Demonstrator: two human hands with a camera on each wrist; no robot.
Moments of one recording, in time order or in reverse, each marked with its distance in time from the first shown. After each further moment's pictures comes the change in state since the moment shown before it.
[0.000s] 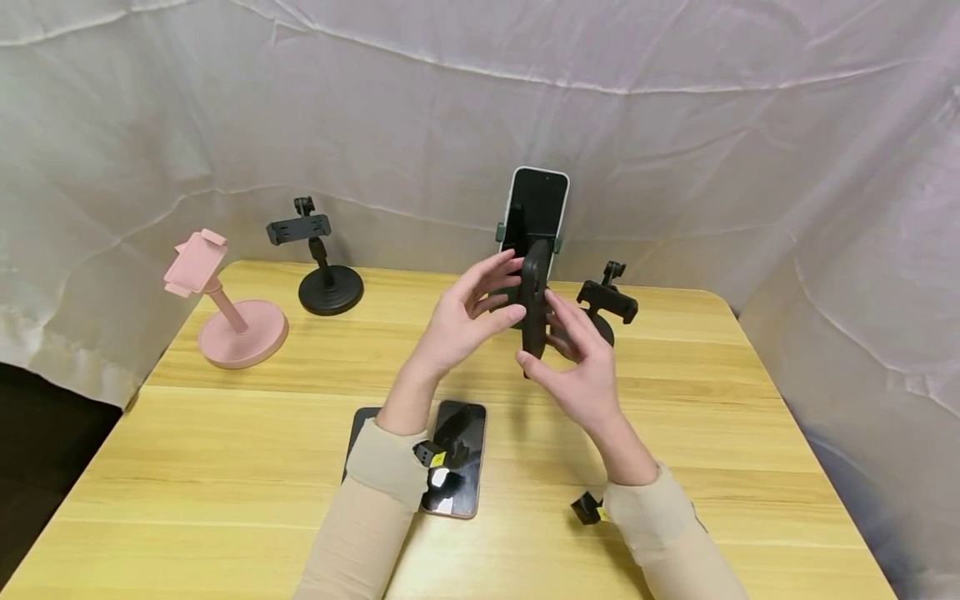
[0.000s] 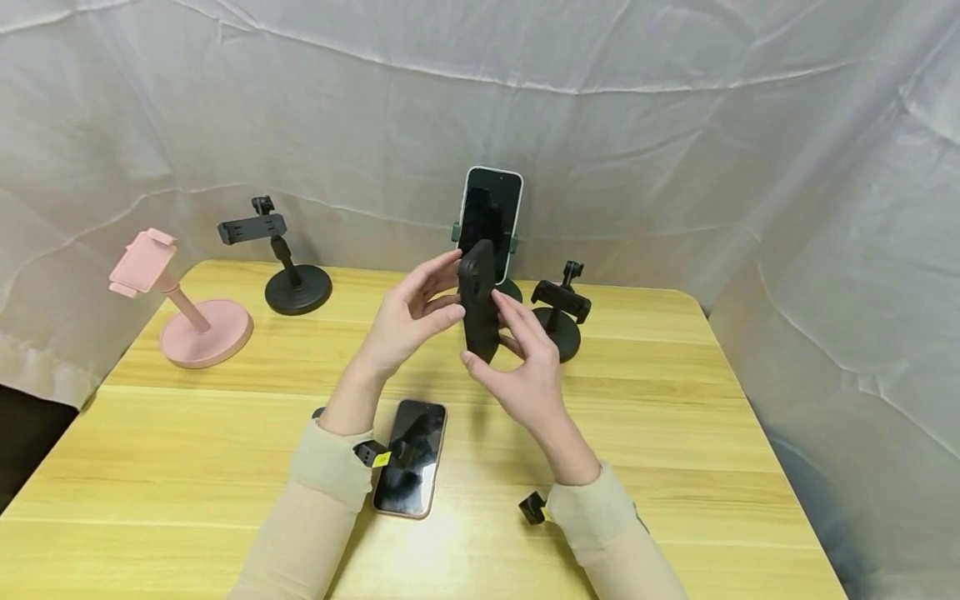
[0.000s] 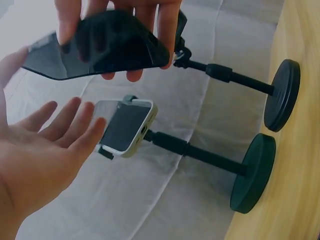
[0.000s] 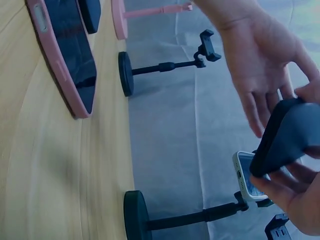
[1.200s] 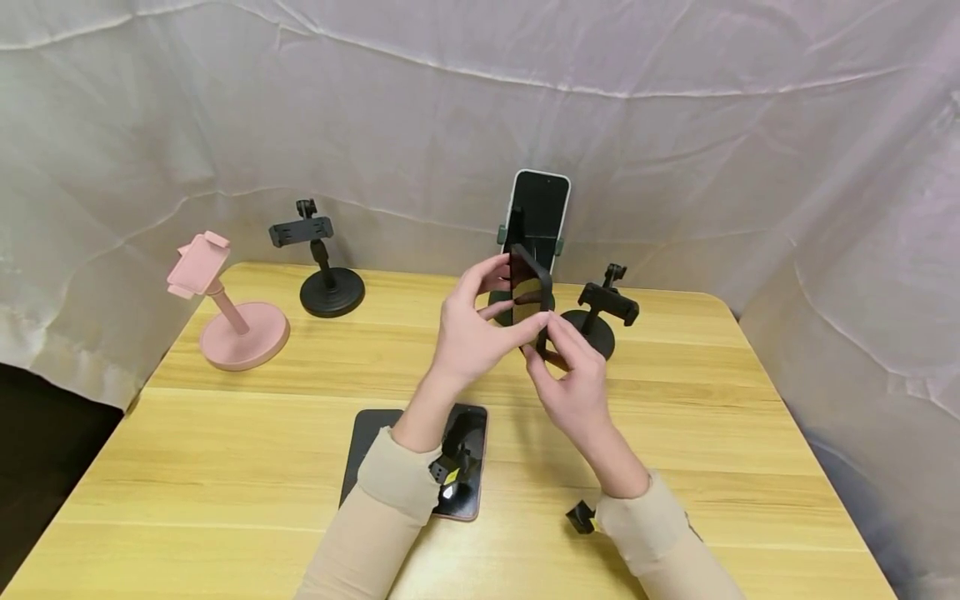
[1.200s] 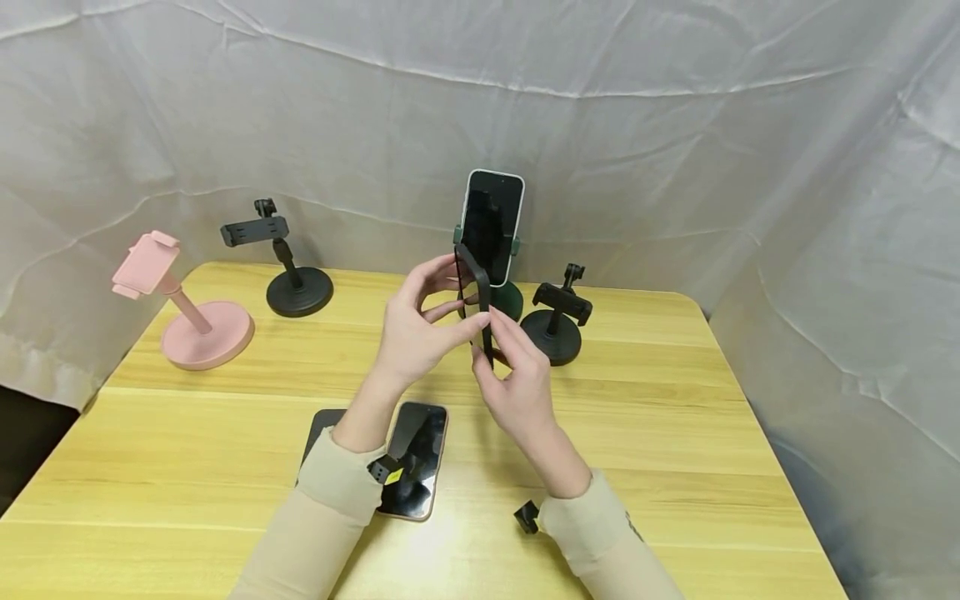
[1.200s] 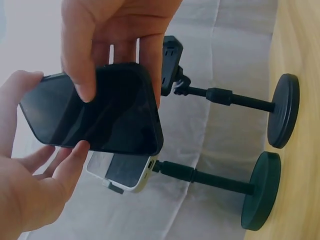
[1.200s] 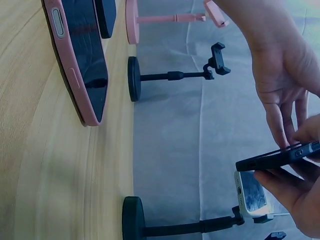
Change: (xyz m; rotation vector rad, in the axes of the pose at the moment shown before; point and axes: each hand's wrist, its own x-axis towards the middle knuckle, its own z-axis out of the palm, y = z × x) left_hand -0.004 0.012 0.027 0.194 0.279 0.012; right_hand -0.006 -0.003 0.014 -0.152 0.041 -0.191
